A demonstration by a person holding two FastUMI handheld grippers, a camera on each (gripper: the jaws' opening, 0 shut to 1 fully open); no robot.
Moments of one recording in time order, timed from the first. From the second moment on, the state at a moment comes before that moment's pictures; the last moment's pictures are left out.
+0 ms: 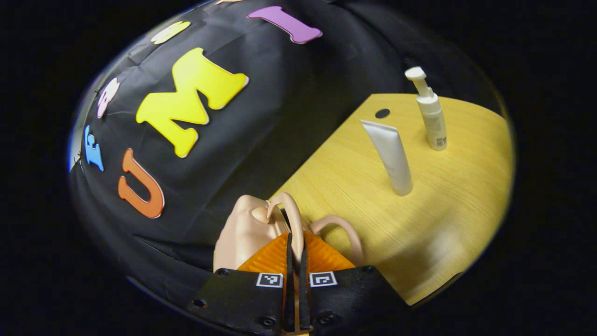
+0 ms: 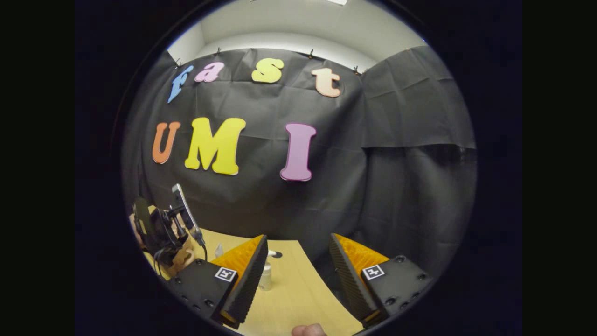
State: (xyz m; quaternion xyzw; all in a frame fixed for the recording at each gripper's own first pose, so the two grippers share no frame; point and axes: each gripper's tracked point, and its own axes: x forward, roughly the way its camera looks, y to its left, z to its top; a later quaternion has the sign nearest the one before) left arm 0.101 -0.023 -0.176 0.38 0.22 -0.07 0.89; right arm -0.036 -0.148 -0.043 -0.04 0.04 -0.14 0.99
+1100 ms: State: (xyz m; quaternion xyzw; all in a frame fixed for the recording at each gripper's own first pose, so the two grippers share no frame) left arm 0.110 0.439 -0.204 -0.04 0.20 0.20 0.96; right arm -0.008 0.026 -0.009 -0.11 0.04 -0.01 0.99
